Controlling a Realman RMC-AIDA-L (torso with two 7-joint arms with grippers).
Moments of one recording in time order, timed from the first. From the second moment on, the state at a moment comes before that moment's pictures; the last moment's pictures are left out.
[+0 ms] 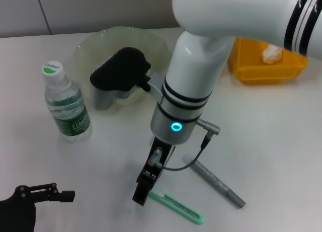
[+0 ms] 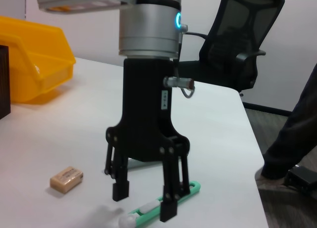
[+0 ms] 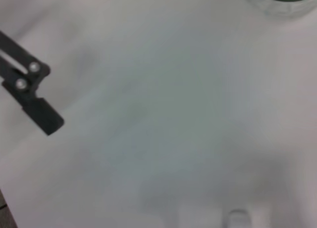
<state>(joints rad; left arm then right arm) -0.32 -2.01 0.73 0.74 2.16 1.93 -1.09 1.14 2.09 -1.99 -0.76 -2.08 -1.34 2.86</state>
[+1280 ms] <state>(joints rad) -0.35 -2.02 0.73 0.74 2.16 1.91 -1.09 1.11 2.09 -2.03 -0.74 -2.02 -1.28 2.84</state>
